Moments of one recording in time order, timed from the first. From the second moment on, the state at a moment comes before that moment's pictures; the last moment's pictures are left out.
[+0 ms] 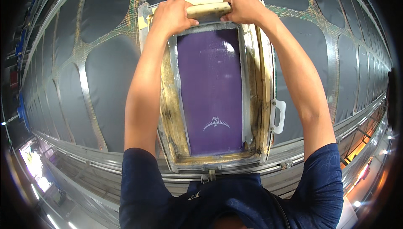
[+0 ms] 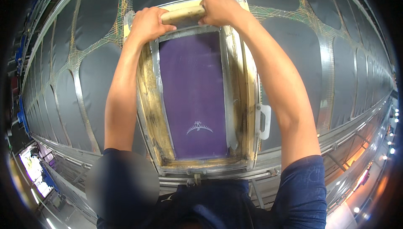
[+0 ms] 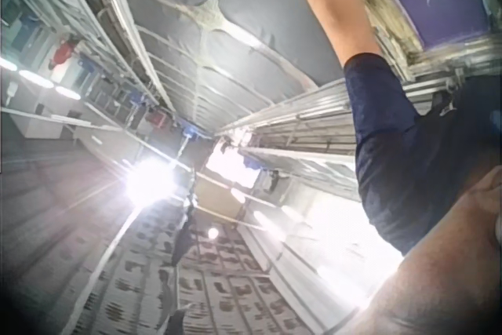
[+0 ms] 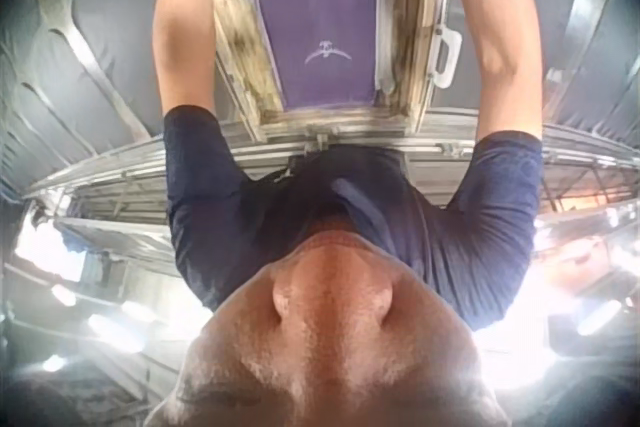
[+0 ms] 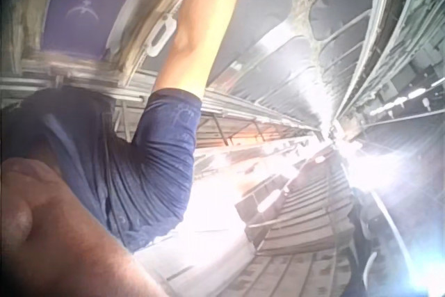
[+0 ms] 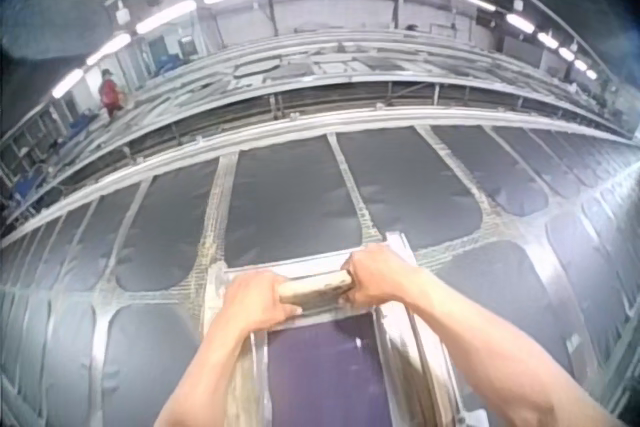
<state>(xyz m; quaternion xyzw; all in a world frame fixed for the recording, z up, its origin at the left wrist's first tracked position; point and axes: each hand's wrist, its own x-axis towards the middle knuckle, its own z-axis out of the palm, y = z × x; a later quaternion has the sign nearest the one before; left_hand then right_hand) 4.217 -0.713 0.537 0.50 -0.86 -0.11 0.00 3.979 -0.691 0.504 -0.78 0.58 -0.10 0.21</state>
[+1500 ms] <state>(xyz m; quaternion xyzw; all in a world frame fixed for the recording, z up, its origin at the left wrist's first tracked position) 4.217 -0.725 0.537 0.44 -0.89 -0.08 0.05 3.976 -0.696 0.509 -0.79 0.57 -0.11 0.20</state>
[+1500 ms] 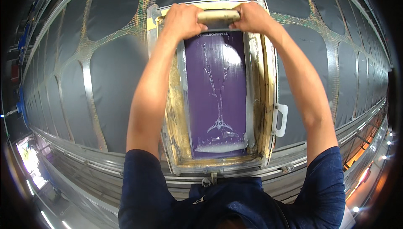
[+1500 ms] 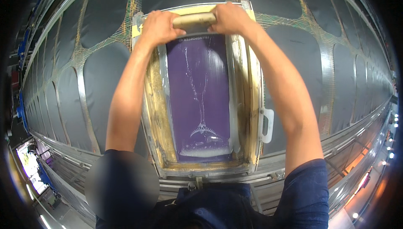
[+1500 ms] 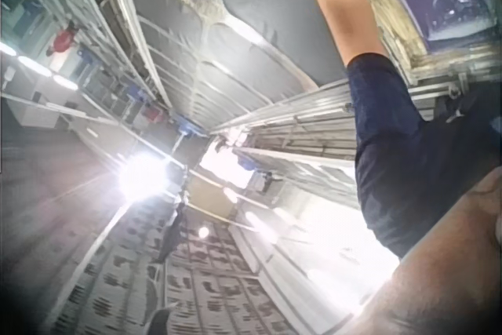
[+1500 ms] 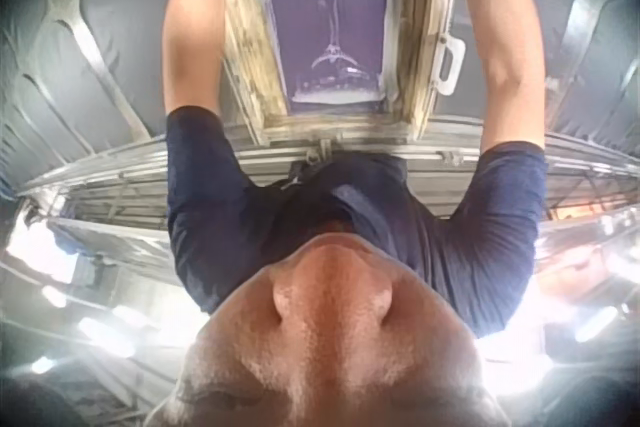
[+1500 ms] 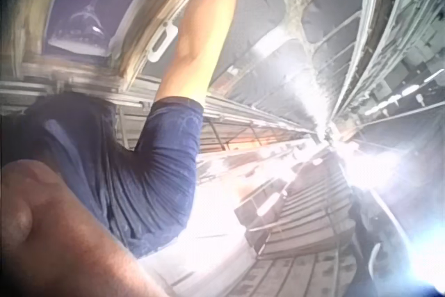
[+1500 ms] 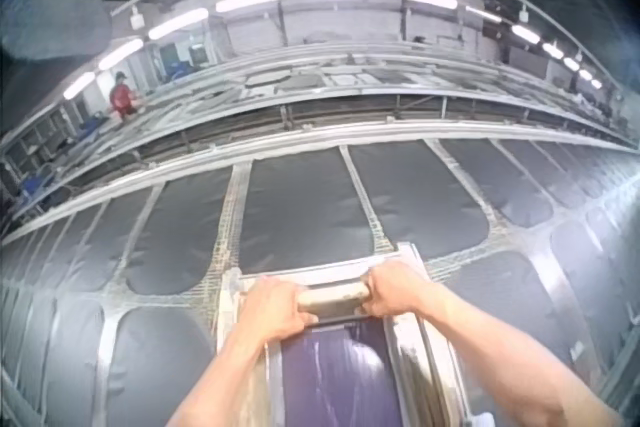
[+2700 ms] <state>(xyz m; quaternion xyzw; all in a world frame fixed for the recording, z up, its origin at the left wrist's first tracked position) 4.372 -0.232 0.522 0.52 -0.84 -0.11 0.09 4.007 -0.301 0.450 -0.47 0.72 -0.41 0.29</state>
